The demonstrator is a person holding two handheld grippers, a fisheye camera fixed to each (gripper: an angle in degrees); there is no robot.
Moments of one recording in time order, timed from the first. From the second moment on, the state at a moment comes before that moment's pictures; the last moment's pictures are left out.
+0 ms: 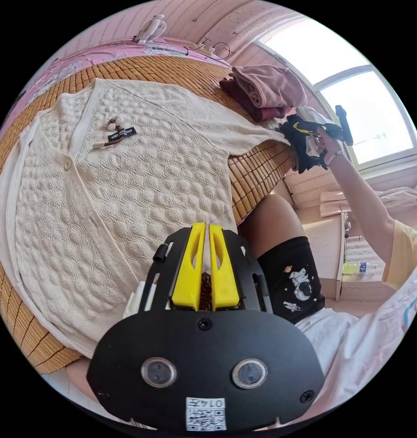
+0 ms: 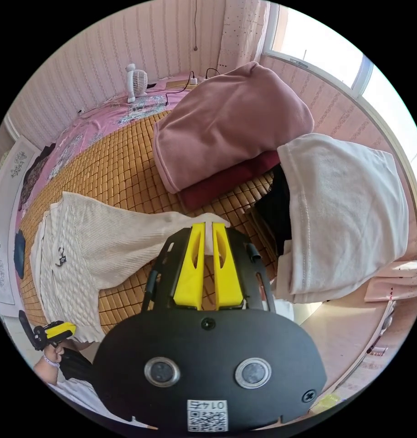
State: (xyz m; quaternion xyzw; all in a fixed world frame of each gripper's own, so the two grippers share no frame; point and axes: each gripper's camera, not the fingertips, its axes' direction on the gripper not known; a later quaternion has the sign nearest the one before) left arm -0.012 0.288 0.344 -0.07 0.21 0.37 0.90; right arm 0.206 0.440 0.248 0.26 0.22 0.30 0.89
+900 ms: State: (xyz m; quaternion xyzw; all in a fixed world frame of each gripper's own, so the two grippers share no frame) left arm -0.342 0.302 0.252 0.14 0.09 0.16 0.97; right arm -0.038 0.294 0.370 0.21 0.06 -0.06 0.97
